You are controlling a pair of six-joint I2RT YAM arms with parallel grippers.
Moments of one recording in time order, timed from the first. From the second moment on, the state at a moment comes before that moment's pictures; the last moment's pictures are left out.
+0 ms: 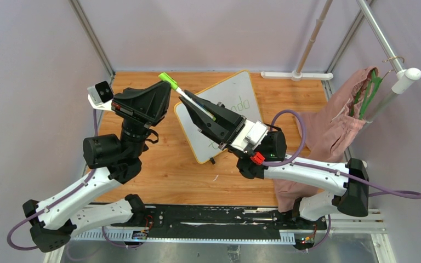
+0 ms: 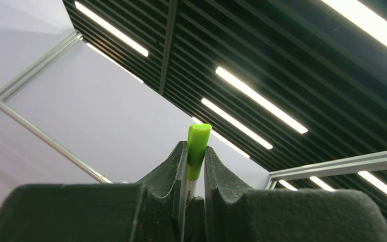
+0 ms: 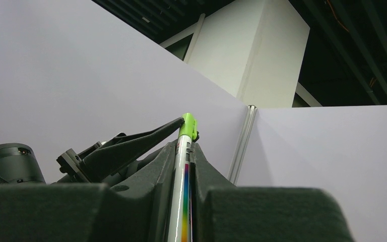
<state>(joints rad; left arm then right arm) -0.92 0.88 0.98 0.90 -0.09 -1.03 1.25 1.40 1.24 1.22 -0.12 -0.46</state>
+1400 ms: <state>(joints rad) -0.95 0.77 0.89 0.72 -0.15 -0.96 1.30 1.20 1.12 0.84 -0.10 -0.50</state>
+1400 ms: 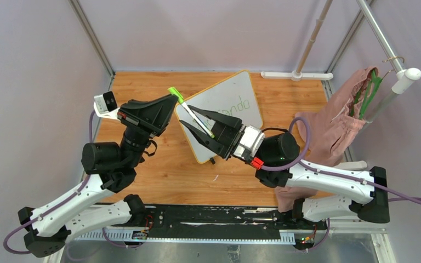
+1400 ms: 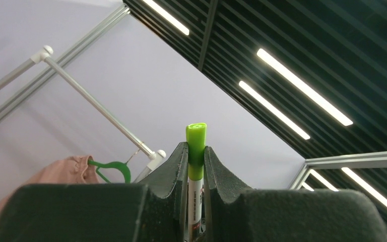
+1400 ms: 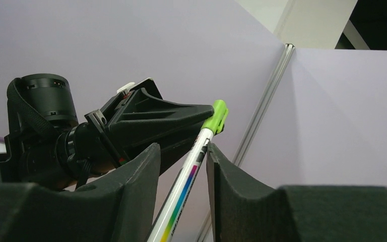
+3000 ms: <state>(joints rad) -0.96 0.68 0.72 0.62 -0.20 -0.89 1.24 1.10 1.67 -0.43 0.16 0.13</state>
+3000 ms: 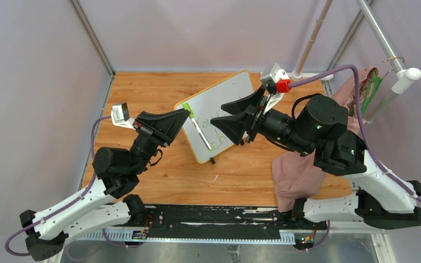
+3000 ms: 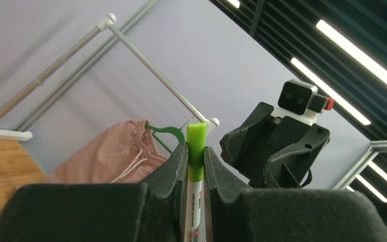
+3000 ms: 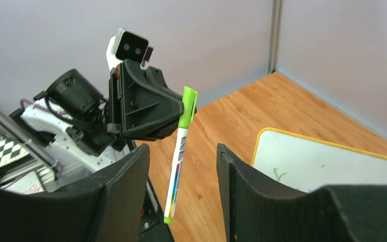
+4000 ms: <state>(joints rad) -0.96 0.60 0.72 0.53 -0.04 -0.81 1.19 1.26 1.71 -0.65 -0.19 0.35</state>
